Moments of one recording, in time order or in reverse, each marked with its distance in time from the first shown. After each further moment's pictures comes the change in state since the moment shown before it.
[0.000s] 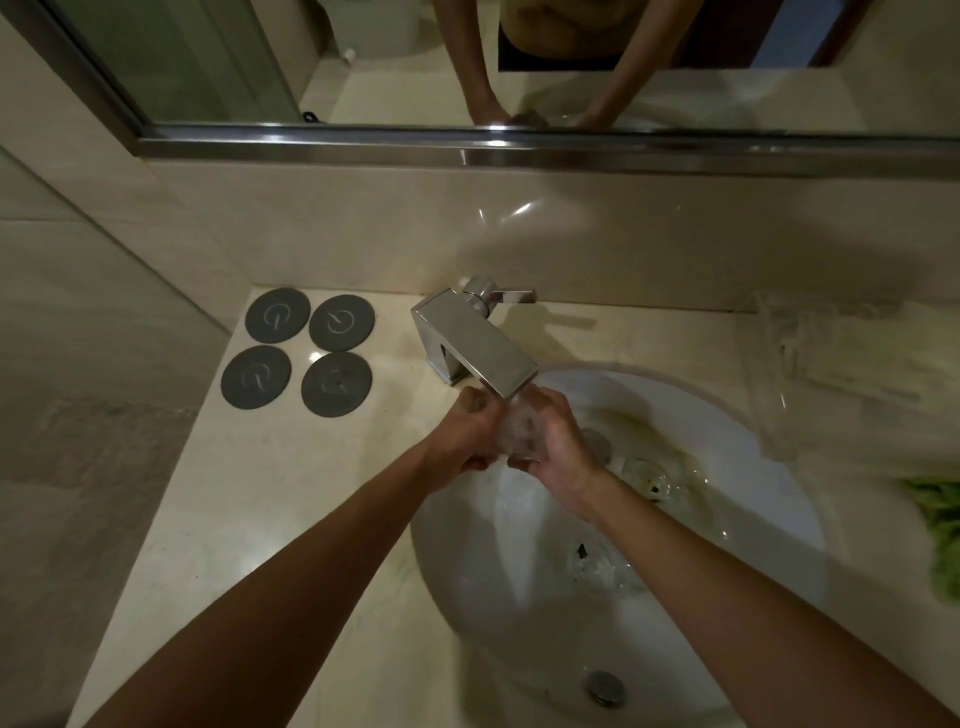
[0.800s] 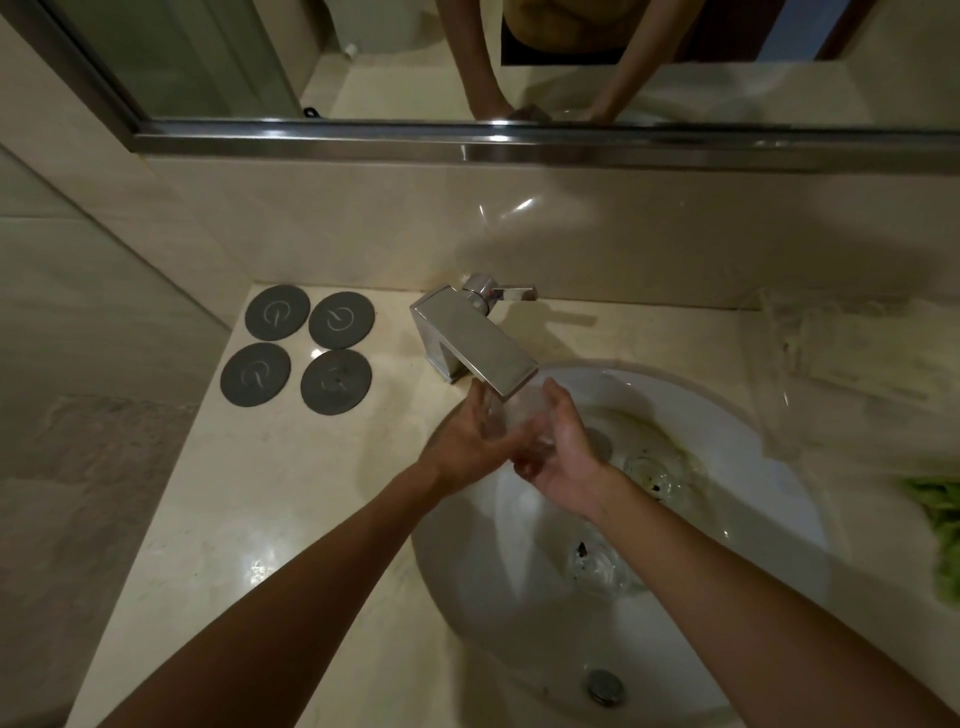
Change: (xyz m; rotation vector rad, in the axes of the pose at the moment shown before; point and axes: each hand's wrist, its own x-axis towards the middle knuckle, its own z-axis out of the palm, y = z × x) left_hand -0.006 -0.016 0.000 0.278 0.021 0.227; right_hand -0.004 -0.003 -0.002 0.264 0.010 0.228
